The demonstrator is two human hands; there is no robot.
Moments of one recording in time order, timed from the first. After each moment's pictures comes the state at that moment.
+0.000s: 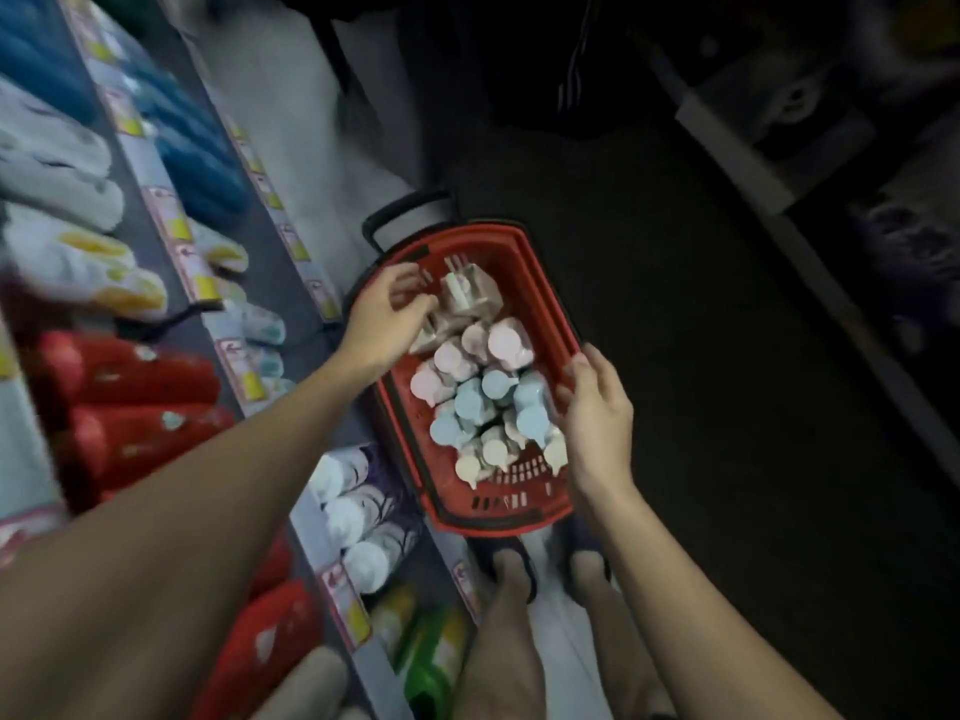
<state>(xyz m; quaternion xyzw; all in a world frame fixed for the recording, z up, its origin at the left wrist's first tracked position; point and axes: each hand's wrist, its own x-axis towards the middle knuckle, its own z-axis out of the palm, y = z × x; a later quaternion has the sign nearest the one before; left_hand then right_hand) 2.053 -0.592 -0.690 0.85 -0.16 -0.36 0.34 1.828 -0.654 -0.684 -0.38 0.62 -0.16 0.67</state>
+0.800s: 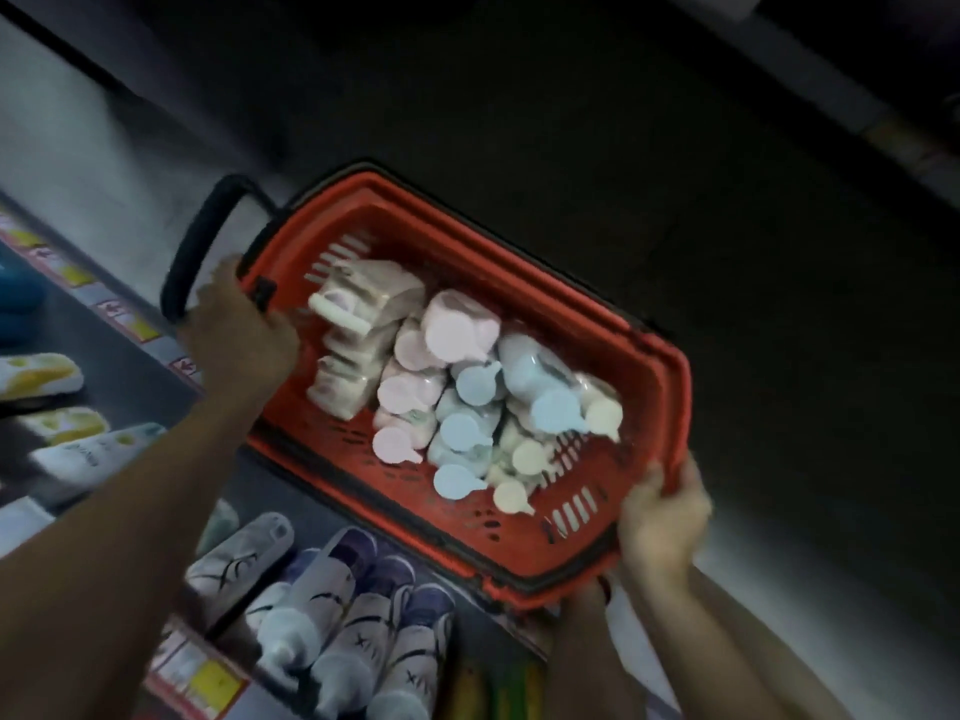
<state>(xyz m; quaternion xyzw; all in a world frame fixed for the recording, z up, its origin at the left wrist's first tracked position) 2.170 -0.626 -0.882 0.93 -0.35 -0.14 0.02 1.786 -0.608 -0.856 -0.30 0.86 -0.15 0.39</state>
